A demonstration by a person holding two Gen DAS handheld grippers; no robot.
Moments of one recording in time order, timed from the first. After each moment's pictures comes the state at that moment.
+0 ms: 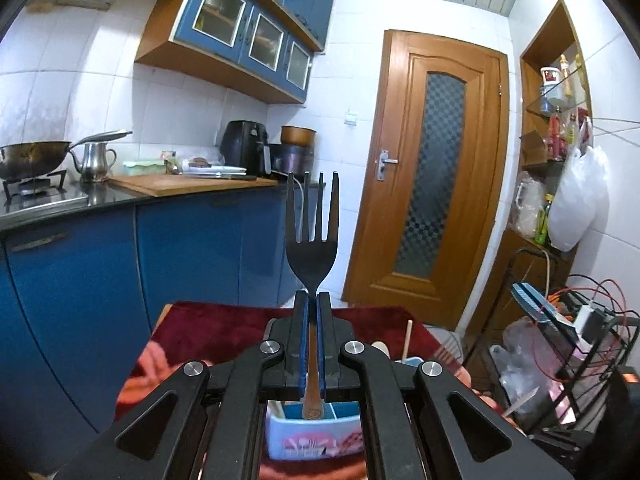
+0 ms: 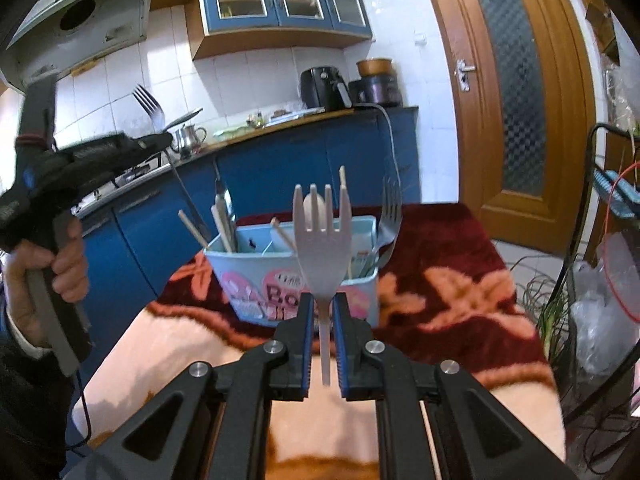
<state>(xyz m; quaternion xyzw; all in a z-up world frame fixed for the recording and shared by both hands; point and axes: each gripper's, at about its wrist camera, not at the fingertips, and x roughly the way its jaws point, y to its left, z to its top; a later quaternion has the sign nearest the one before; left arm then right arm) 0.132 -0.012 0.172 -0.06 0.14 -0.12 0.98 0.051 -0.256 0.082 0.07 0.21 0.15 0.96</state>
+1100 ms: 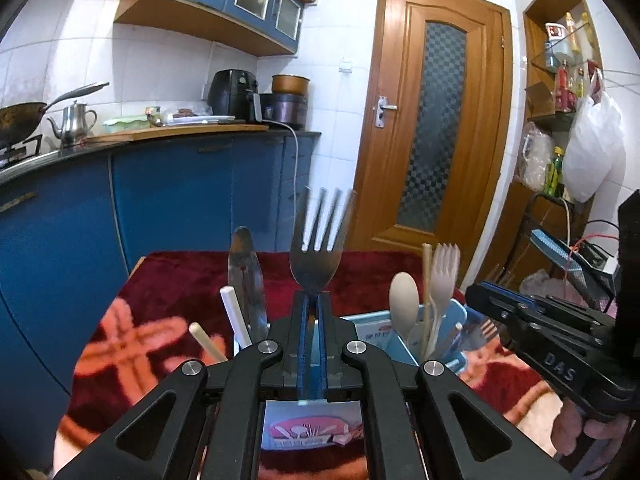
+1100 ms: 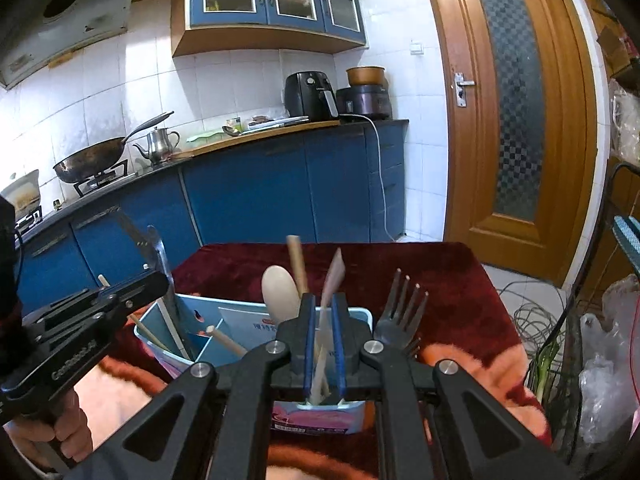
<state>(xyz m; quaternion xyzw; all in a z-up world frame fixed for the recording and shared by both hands) 0.178 -0.040 0.097 -0.03 0.22 -0.13 0.97 0.159 -0.234 0.095 0.05 0.21 0.12 0.97</state>
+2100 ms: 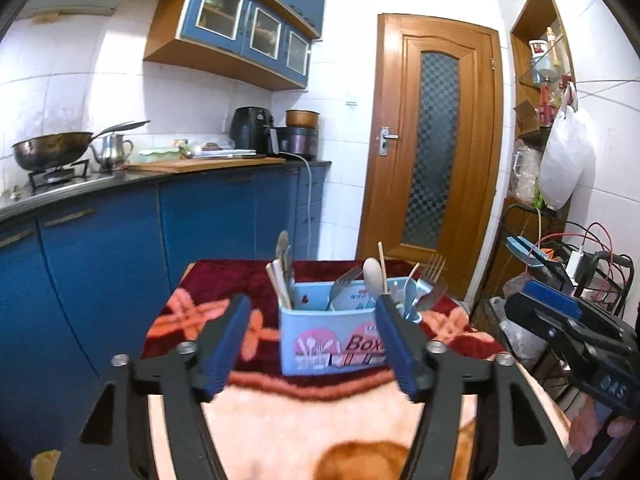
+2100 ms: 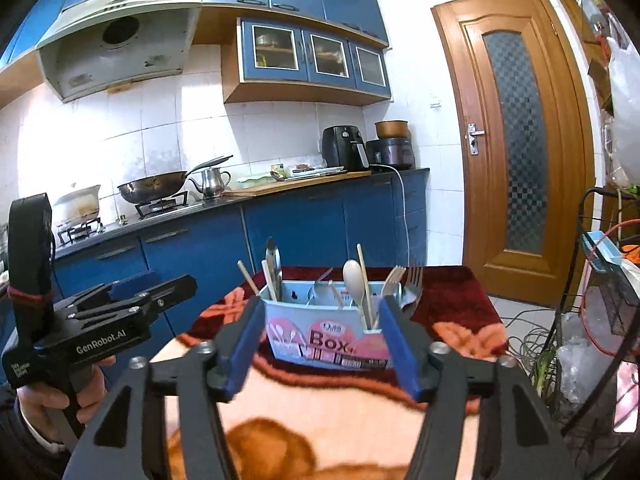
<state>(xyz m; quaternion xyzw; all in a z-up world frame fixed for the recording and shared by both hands) 0.021 -0.006 0.130 -0.03 0.16 -0.09 0.98 -0.020 -0.224 0.114 0.04 0.12 0.16 0.98</state>
